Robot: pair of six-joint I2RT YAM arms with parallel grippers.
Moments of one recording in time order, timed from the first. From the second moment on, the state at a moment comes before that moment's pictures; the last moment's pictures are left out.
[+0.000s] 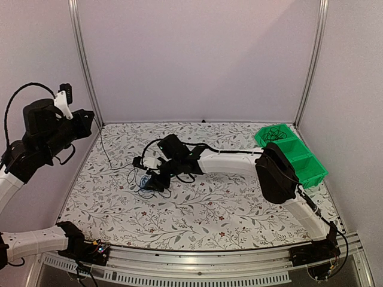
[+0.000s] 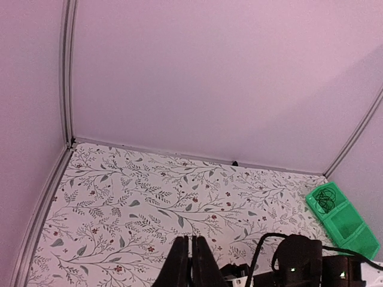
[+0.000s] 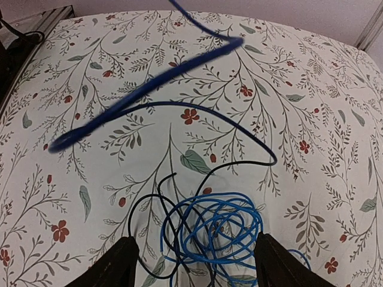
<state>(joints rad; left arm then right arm) -0.54 0.79 1.02 -0.45 -0.39 -0.39 1.02 2.50 2.10 -0.28 -0.37 -0.41</state>
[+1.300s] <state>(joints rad) -0.54 1.04 1.77 -0.28 -0.30 -0.17 1.05 2.60 2.07 -0.16 -0.31 -0.30</state>
